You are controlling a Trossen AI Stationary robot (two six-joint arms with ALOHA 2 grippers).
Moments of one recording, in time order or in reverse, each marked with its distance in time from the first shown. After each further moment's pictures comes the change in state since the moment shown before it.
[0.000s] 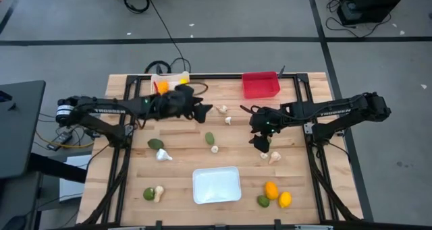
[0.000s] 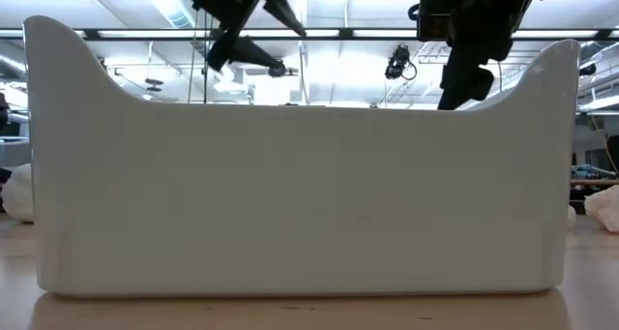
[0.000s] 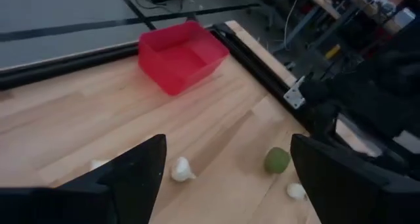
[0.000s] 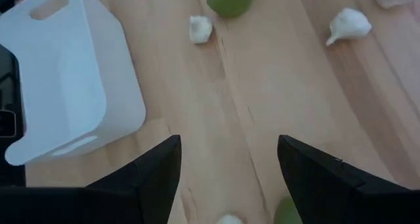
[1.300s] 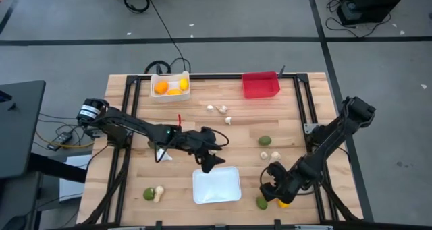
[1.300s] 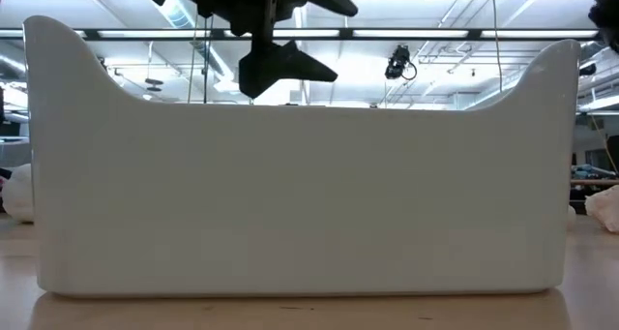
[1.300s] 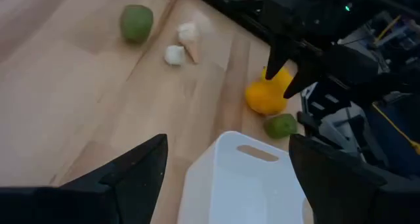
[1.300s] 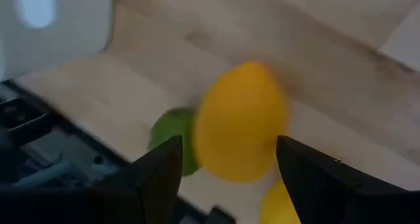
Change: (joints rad) left arm -0.296 0.300 -0.009 0.255 0.302 0.044; right arm 0.785 0.283 -0.002 0.073 0.180 1.544
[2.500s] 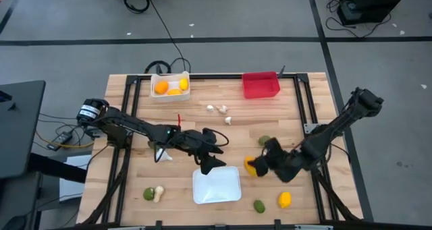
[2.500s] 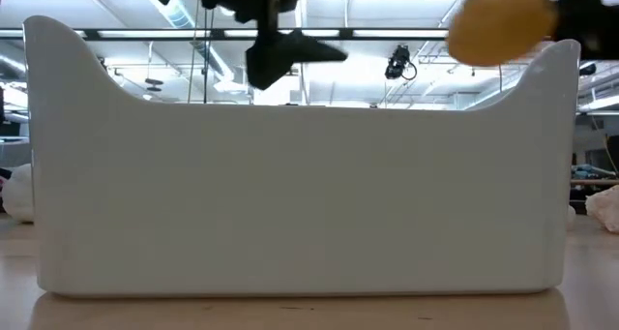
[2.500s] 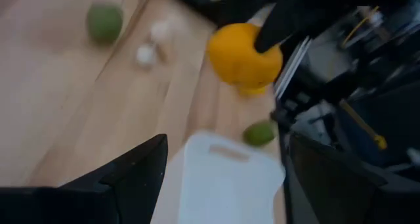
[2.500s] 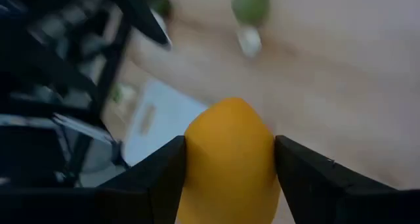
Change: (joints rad) left arm 0.009 -0.001 0.000 0.080 0.075 -0.015; right arm -0.166 -0.230 -0.001 0.085 0.514 -0.322
